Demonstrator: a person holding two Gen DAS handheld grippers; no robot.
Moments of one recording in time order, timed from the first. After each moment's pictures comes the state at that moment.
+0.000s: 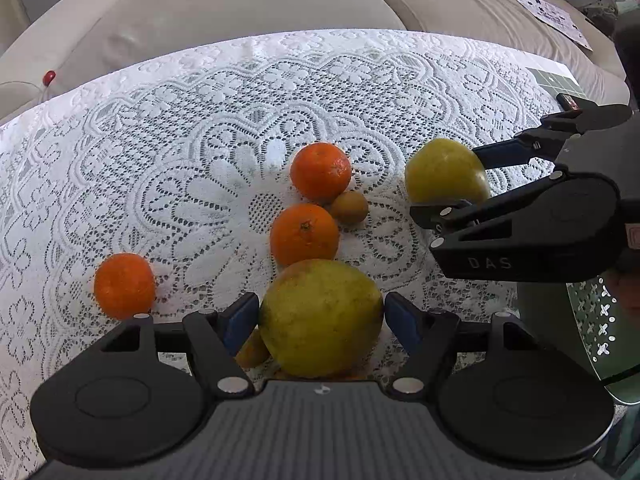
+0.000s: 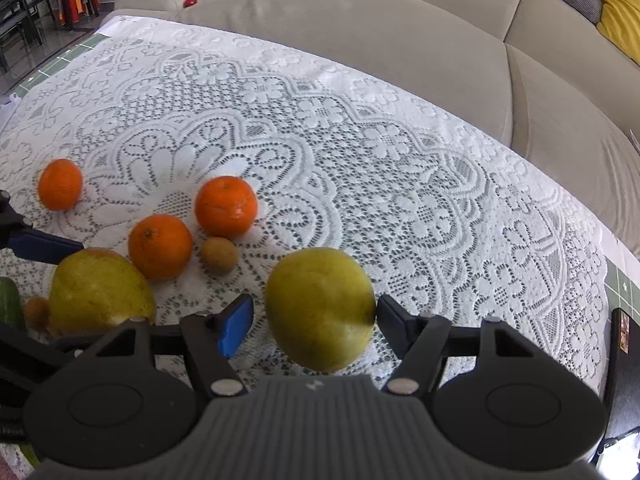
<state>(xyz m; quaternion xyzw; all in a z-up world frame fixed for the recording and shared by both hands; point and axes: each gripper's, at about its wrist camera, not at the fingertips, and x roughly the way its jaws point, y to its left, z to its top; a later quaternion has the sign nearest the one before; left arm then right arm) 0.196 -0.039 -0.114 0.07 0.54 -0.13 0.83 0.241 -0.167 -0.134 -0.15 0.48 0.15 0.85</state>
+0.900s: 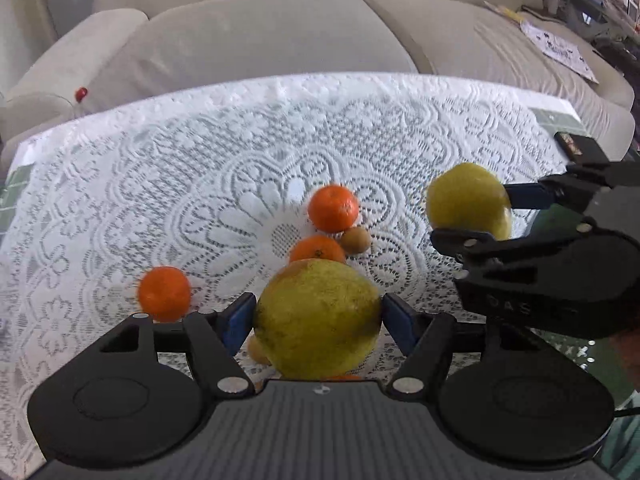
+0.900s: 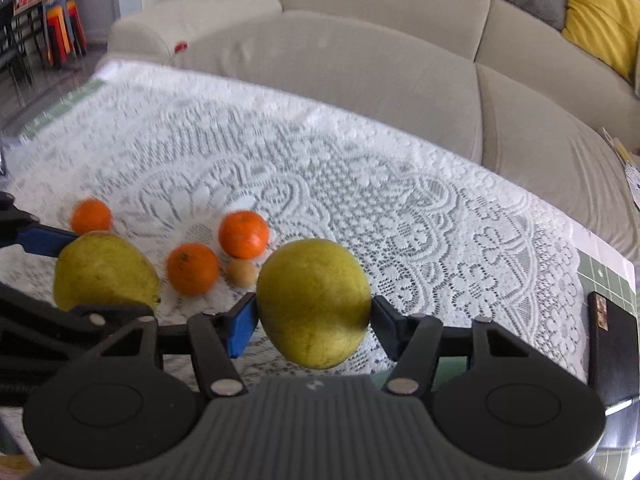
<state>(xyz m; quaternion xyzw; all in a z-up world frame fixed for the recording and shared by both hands) 0.173 -0.030 -0.067 0.05 0.50 -0.10 0.86 0.195 -0.172 -0.083 -0.12 0.44 0.13 0.88</state>
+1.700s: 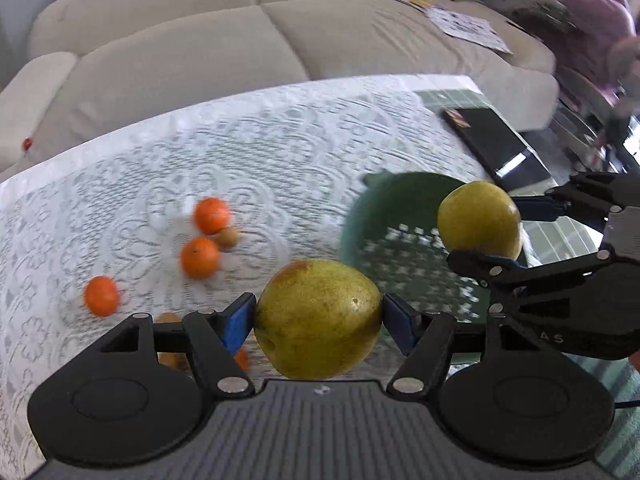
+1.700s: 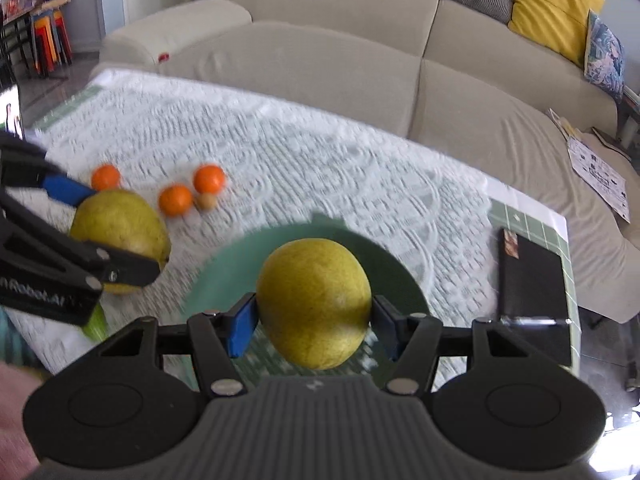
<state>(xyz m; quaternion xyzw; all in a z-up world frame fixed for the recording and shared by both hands) 0.110 -0.113 -0.020 0.09 0.49 -0.20 0.84 0.085 -0.272 -0.030 -0.12 0.44 0.10 0.88</state>
